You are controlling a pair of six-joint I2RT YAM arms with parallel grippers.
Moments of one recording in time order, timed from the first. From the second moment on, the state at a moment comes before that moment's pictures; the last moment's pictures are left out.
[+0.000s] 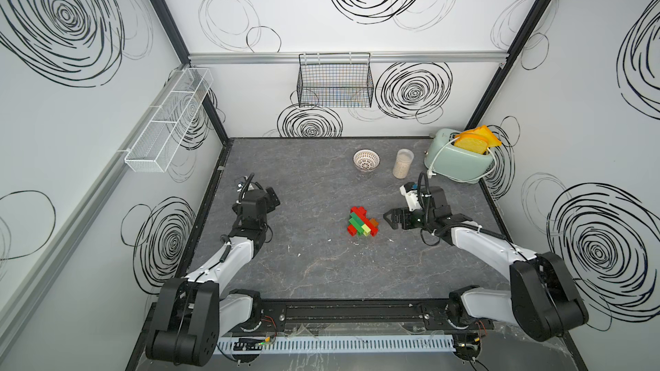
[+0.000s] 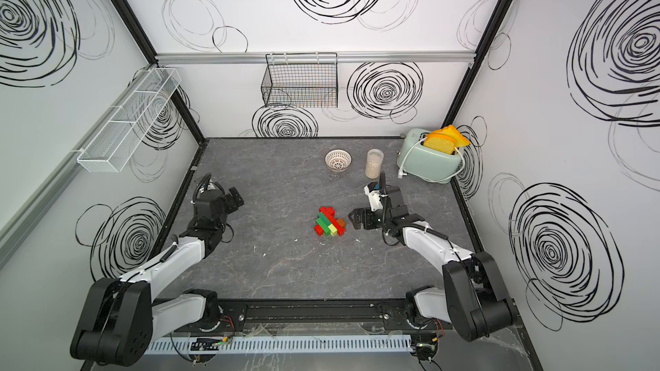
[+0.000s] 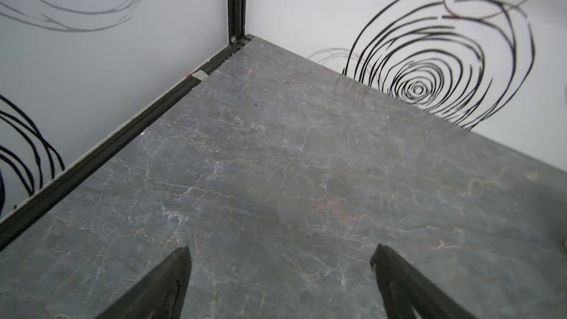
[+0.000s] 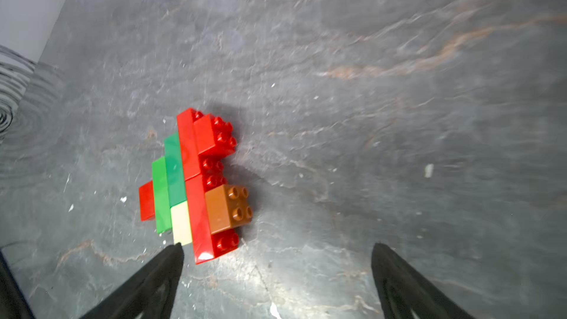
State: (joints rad) left arm -0.07 1.19 0.44 0.26 -0.38 -0.36; right arm 0.29 1.26 0.59 -0.14 -0.30 0.24
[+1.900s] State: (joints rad) left arm -0.07 1.47 0.19 1.13 -0.14 -0.04; right arm 0.00 1.52 0.19 1.14 0.06 0.02
